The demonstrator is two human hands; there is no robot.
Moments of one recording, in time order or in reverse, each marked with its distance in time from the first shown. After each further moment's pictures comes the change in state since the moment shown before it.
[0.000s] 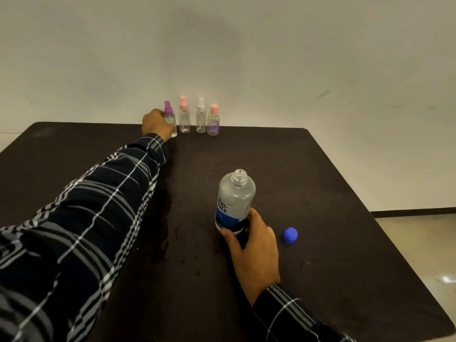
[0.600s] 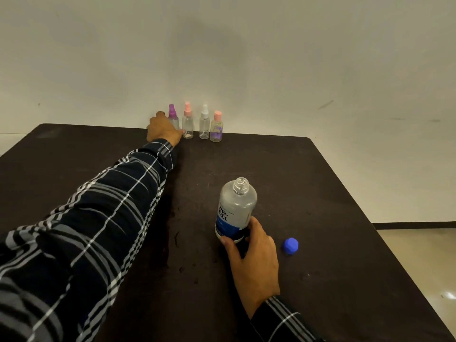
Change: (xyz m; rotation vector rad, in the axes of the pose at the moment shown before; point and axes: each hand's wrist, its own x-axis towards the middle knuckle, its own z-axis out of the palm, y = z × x) left_hand -0.003 0.011 0.008 0.051 0.021 -0.080; right_hand 0.003 0.001 0.002 -0.010 -0.017 0.007
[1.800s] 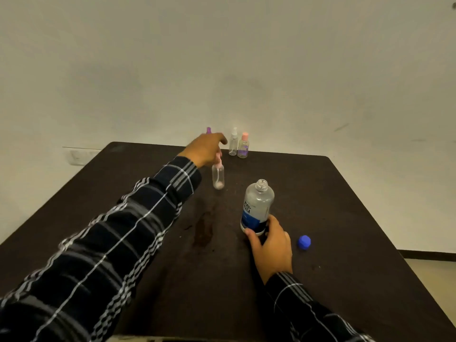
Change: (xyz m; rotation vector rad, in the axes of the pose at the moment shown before) left_hand -0.132 0.033 -0.116 0.249 -0.332 0.516; right_hand -0.005 -0.003 -0.005 0.076 0.021 -0.021
